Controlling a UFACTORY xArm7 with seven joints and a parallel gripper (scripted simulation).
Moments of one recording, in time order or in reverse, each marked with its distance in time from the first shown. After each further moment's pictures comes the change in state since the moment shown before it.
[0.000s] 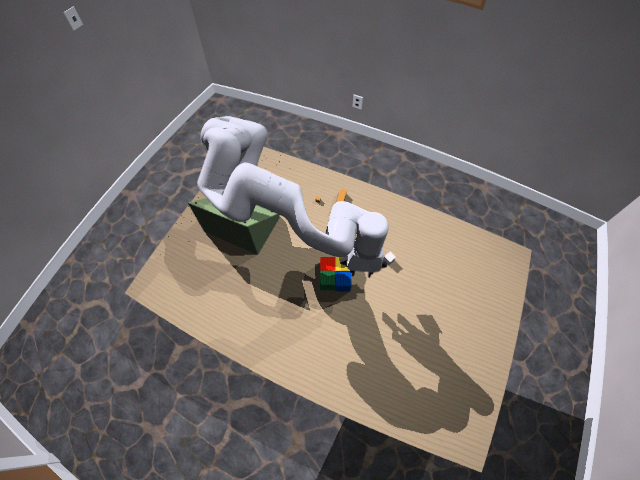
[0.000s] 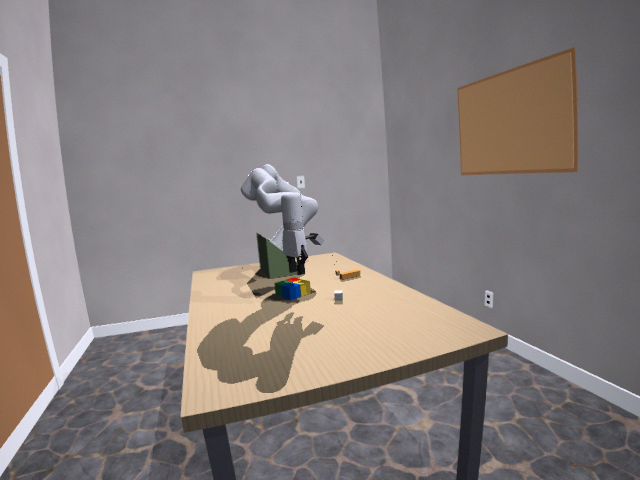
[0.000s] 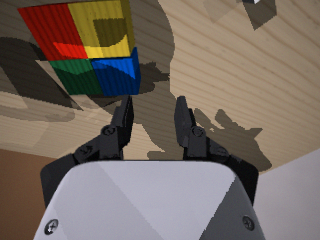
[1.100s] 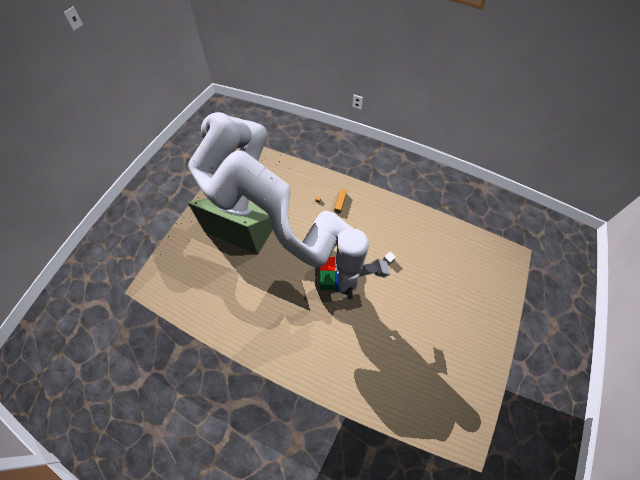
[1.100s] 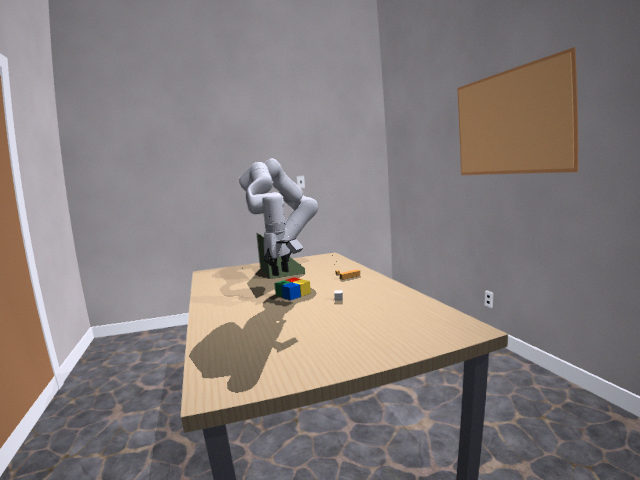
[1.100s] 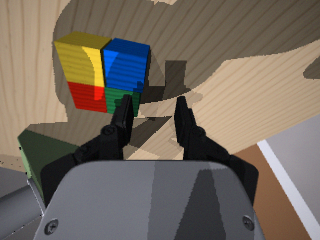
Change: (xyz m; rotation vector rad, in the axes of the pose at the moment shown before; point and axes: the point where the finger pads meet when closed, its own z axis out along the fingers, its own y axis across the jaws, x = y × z) arm -0.045 -0.050 0.001 0.025 0.021 1.341
